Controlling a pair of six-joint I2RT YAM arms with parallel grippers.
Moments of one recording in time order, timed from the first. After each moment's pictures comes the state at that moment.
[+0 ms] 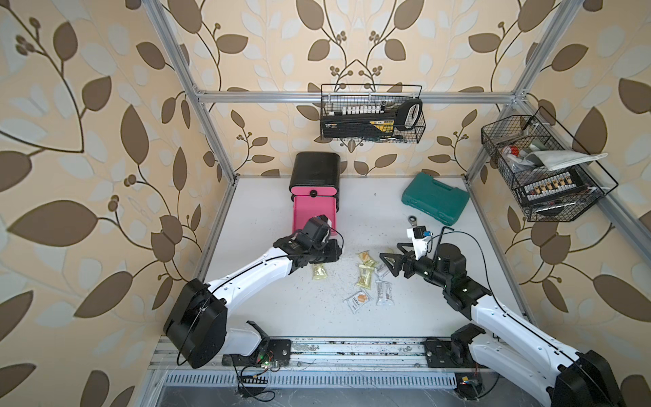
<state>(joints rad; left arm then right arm) -0.61 1.33 0.93 -0.41 0.19 -0.69 0.42 0.89 0.39 0.18 -0.33 0.35</state>
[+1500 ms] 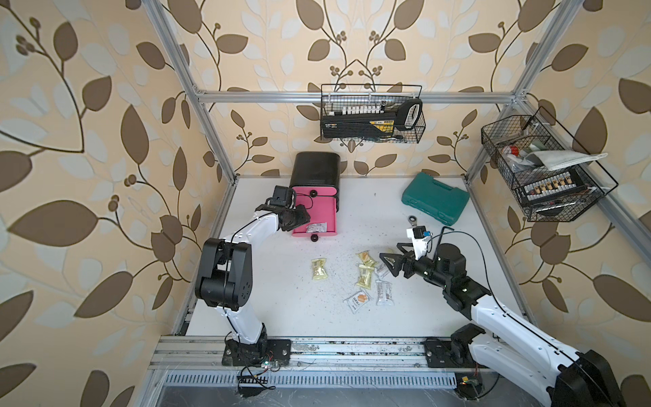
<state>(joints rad) -0.22 1.68 1.20 -0.42 0.19 -0.55 0.42 0.89 0.39 0.18 -0.33 0.35</state>
